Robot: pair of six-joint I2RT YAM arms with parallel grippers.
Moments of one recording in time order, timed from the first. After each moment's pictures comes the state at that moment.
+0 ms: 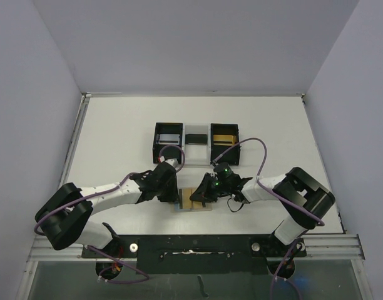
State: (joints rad) left arm -0.83 1.40 0.63 -0.23 0.03 -0.77; right arm 0.75 1.61 0.53 0.33 -0.40 1.12
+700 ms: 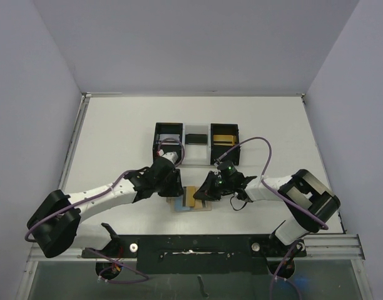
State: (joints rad) left arm -0.83 1.32 0.67 -0.29 -0.01 -0.75; right arm 0.71 1.56 0.52 0.25 -0.40 1.10
